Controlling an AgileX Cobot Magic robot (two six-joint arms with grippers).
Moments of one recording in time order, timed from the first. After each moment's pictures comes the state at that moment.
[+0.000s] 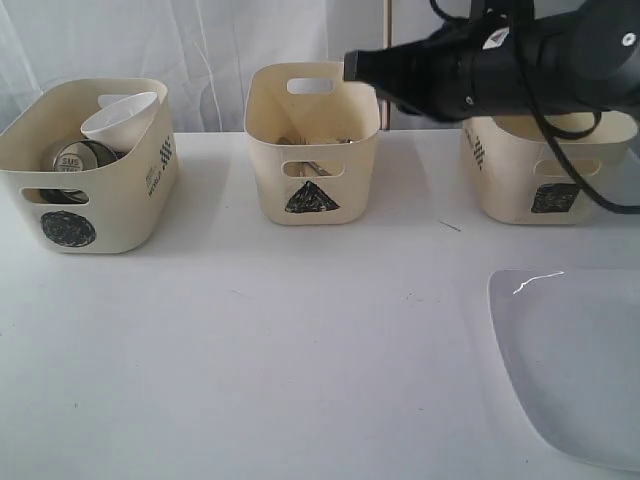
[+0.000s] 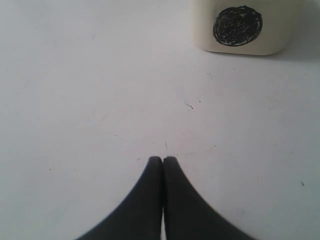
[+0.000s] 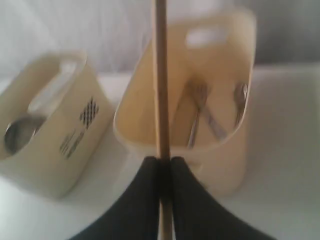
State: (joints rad) left arm 0.19 0.00 0.02 -0.06 0.45 0.08; right arm 0.30 1.51 -1.12 0.41 0.11 -0.10
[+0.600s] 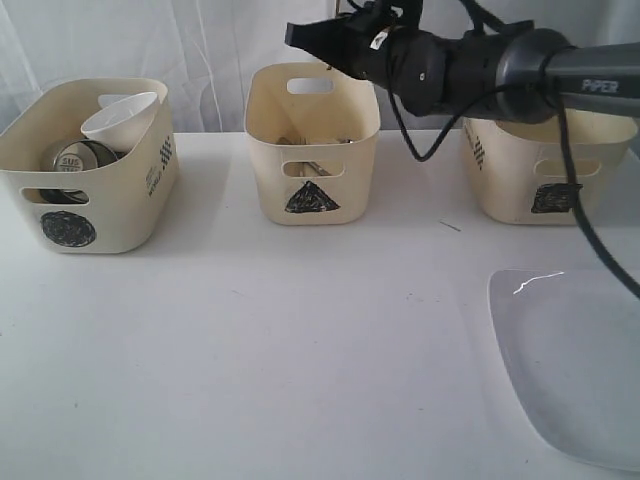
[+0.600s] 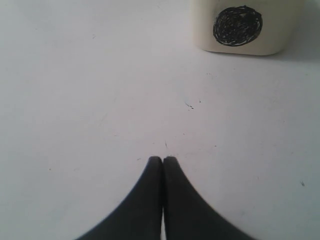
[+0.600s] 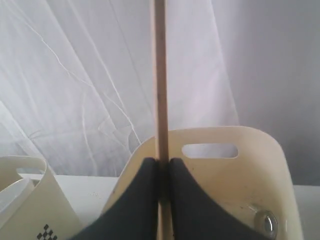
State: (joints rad) left arm 0.19 0.00 0.02 -0.06 0.45 0.08; right arm 0.30 2.06 -1.61 0.22 -0.21 0.07
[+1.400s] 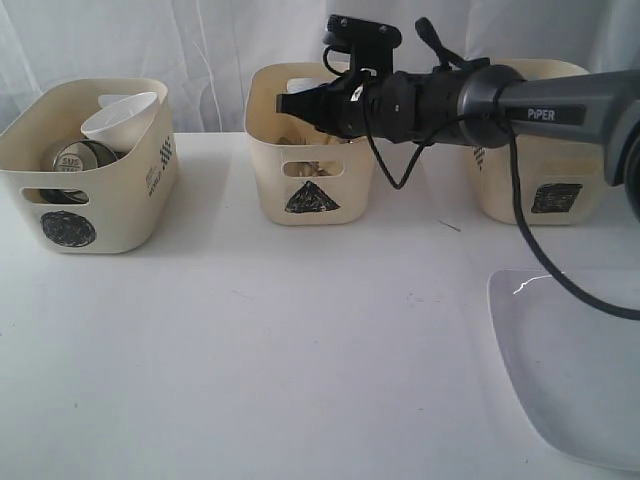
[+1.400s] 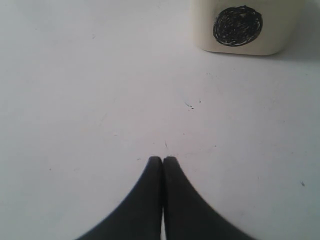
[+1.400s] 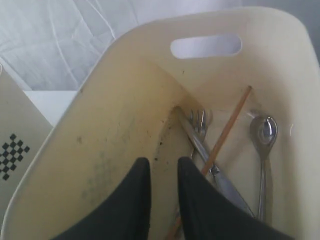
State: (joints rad) left arm 0.19 0.00 0.02 -0.06 0.45 0.08; right arm 0.31 2.17 -1.67 0.22 0.02 0.07
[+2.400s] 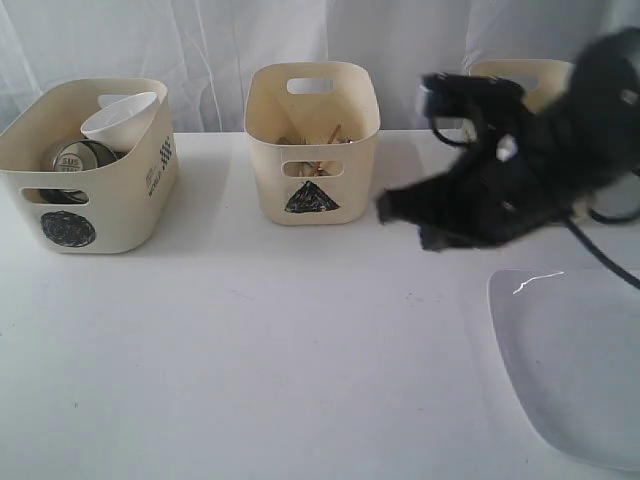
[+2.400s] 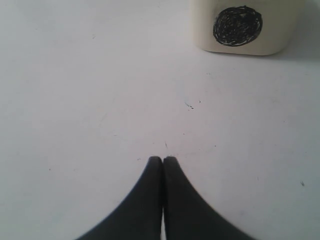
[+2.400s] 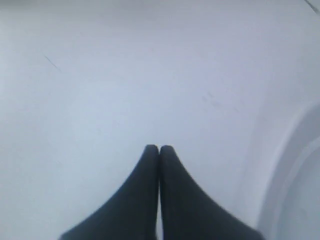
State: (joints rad) left arm 0.19 0.00 0.02 -0.06 0.45 0.08; right arm 0.27 1.43 -0.97 0.19 0.60 0.09
